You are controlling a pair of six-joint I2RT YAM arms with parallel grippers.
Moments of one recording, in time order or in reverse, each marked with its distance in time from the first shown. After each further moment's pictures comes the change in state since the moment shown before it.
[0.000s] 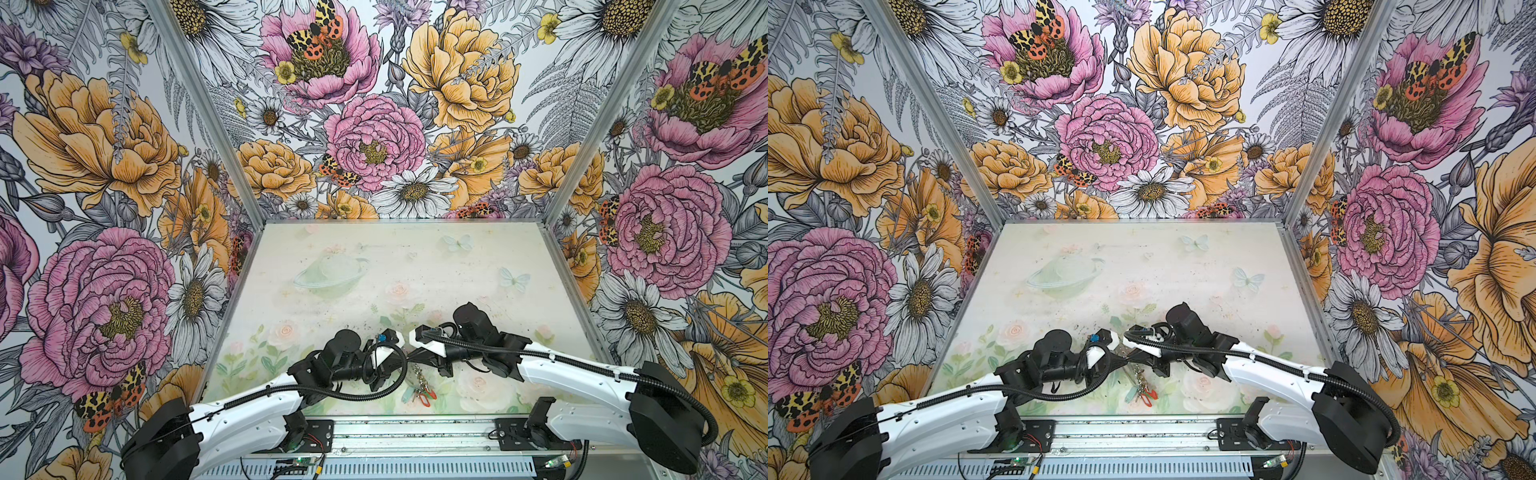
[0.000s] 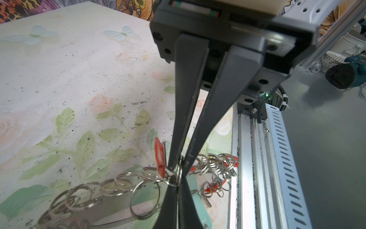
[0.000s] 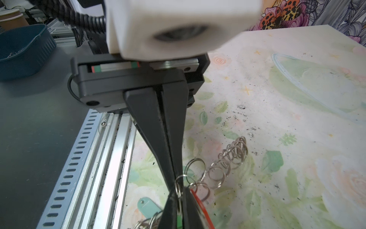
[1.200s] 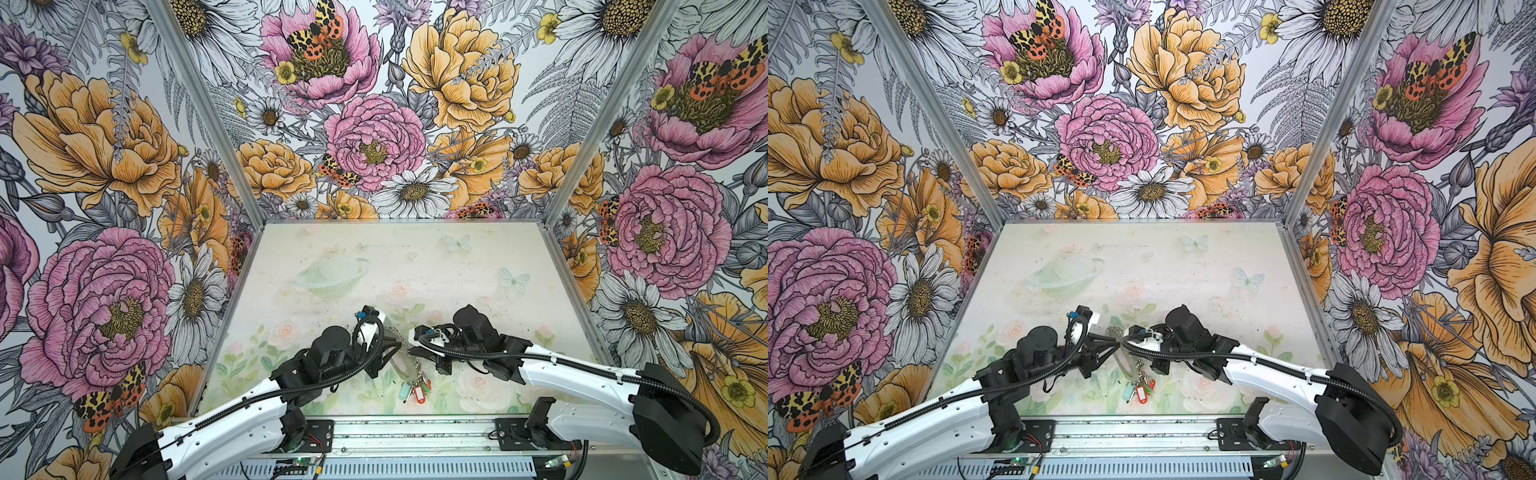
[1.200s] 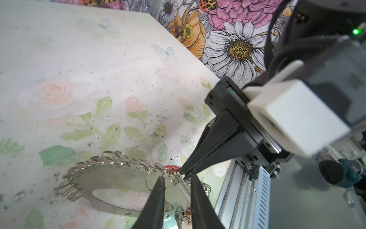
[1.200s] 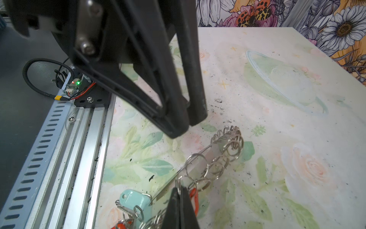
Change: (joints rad) left arm 0.042 -0.146 0.131 -0.236 -0.201 -0.468; right arm 0.019 -0.025 -0.022 0.022 0.158 -0.026
